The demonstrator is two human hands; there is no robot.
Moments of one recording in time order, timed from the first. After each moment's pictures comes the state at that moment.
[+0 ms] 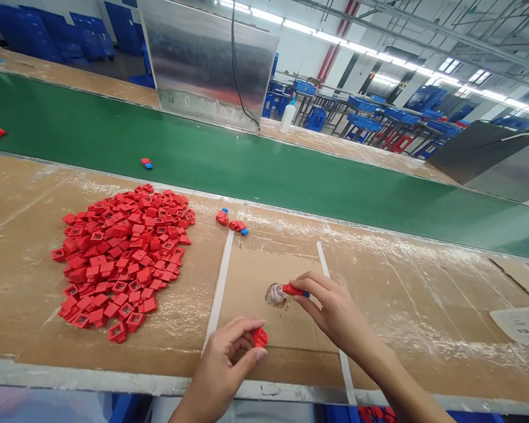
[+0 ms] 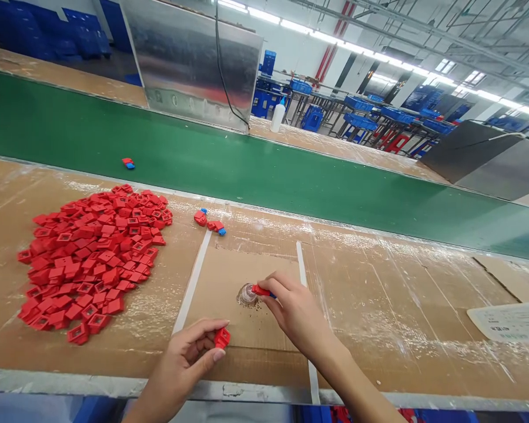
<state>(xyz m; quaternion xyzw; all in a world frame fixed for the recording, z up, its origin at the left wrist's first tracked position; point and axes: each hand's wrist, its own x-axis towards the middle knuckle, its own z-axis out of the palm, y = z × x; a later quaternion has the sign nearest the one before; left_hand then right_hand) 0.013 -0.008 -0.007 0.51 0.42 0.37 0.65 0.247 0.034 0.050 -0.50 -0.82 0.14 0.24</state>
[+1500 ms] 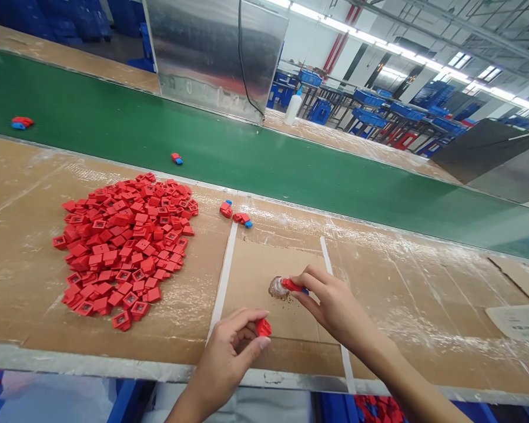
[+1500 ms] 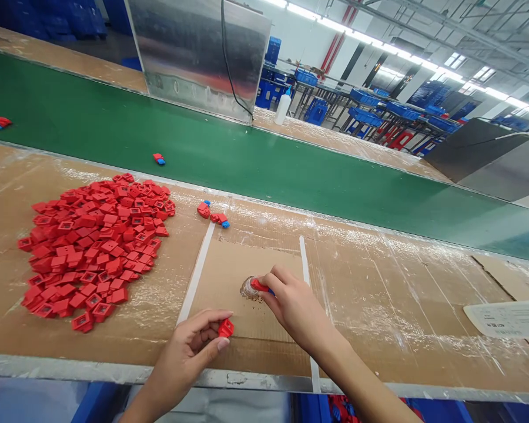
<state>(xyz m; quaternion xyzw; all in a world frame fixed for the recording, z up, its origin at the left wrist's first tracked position) 0.011 -0.009 -0.007 0.53 0.40 0.36 0.66 0.238 0.032 0.053 -0.52 -0.83 0.13 0.17</state>
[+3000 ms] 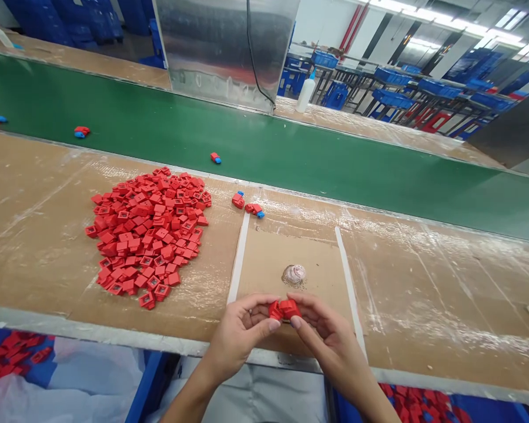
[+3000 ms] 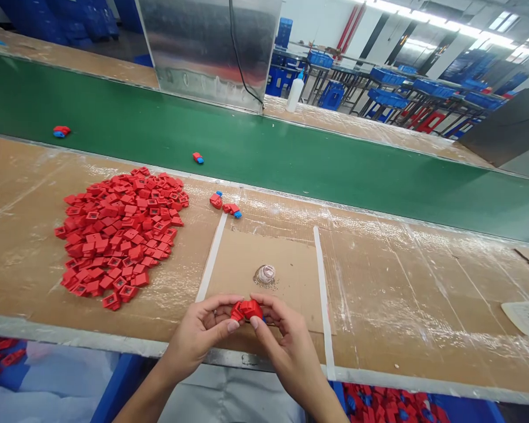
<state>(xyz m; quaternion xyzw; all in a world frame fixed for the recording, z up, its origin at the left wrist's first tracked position) 0.012 -0.007 -0.002 0.38 0.36 0.39 0.76 0.194 -0.037 0.018 -0.54 -0.56 0.48 0.40</state>
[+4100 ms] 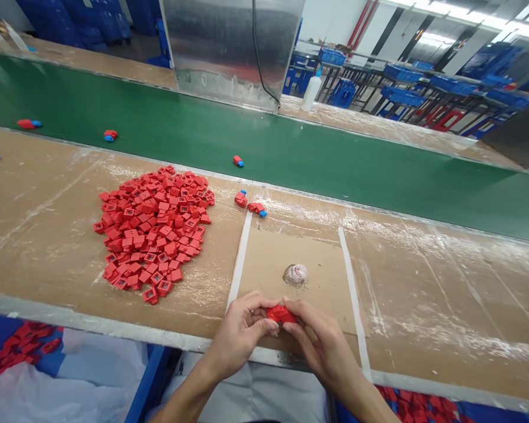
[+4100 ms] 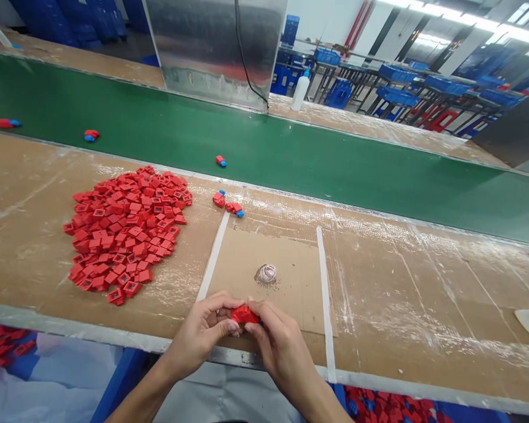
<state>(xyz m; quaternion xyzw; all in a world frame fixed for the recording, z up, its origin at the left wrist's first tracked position) 0.013 -0.007 0.002 0.44 0.36 0.39 0.72 0.196 -0.035 0.009 -0.50 -0.73 0.32 0.34</state>
